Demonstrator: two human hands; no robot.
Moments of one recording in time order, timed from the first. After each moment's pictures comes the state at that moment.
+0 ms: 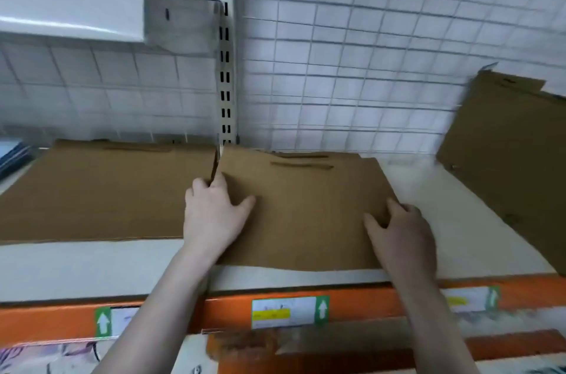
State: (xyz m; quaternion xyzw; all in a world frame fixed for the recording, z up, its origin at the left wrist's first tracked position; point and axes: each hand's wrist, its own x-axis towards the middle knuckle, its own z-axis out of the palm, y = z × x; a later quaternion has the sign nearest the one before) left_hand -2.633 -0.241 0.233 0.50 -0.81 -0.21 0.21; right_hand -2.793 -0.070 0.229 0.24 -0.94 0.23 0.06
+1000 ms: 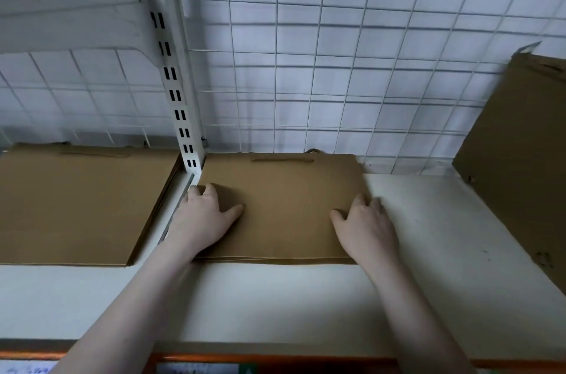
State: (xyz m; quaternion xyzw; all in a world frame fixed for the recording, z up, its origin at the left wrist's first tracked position) left_hand -2.724 -0.266 0.207 0.54 -0.82 -0.16 0.07; right_hand -2.897 -0.124 0.210 0.33 -0.94 0.13 -0.04
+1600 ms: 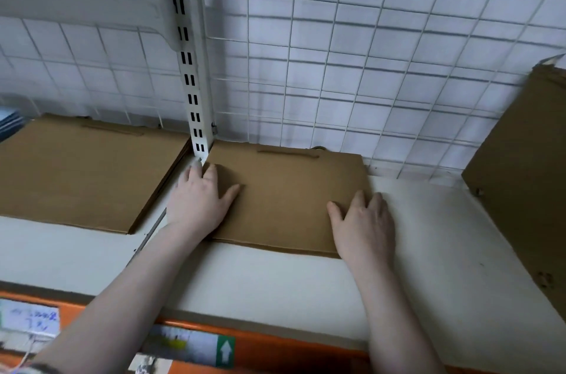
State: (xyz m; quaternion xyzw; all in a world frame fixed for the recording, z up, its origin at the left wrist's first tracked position) left_hand -2.723 -0.251 0.202 0.57 -0.81 -0.06 0.15; right_hand -2.899 -0.116 0.200 0.36 -0.92 0.14 0.02
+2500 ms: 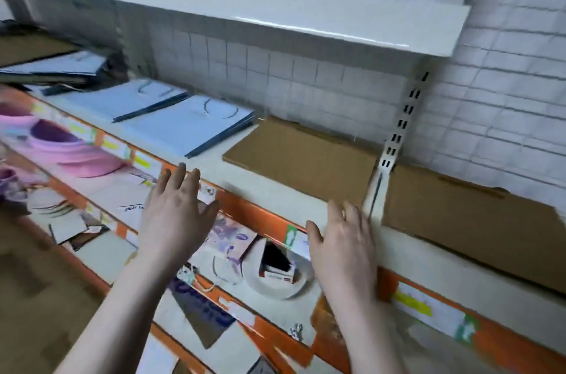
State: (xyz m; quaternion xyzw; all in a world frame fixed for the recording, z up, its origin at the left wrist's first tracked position) left_hand -2.375 -0.202 0.219 0.68 -0.68 -0.01 0.28; right_hand -2.576 -0.150 0.208 0.59 -0.77 0.25 0.07
